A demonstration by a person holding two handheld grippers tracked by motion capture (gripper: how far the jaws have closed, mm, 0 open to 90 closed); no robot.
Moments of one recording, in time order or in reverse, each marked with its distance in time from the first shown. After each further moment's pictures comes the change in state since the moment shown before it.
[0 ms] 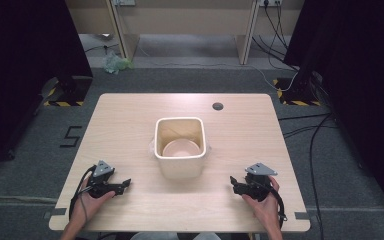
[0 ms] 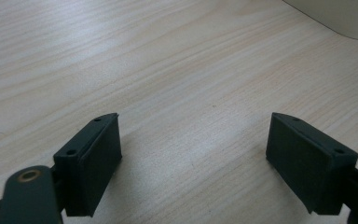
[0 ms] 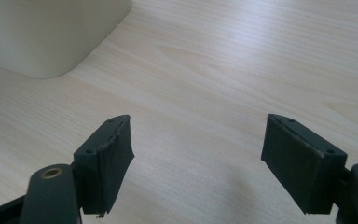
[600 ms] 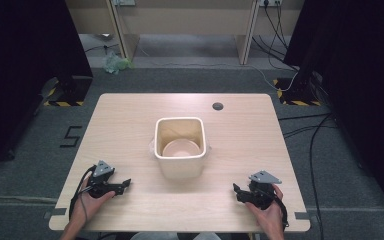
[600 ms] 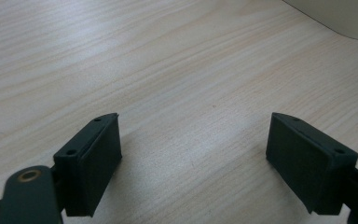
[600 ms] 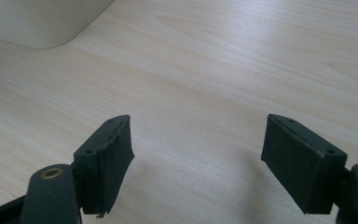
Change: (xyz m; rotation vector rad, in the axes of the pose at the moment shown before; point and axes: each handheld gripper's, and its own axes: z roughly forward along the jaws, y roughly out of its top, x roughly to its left) left arm 0.000 0.000 0.000 0.000 0.000 0.000; right arm -0.001 -0.023 -0.009 0.020 0.004 0.023
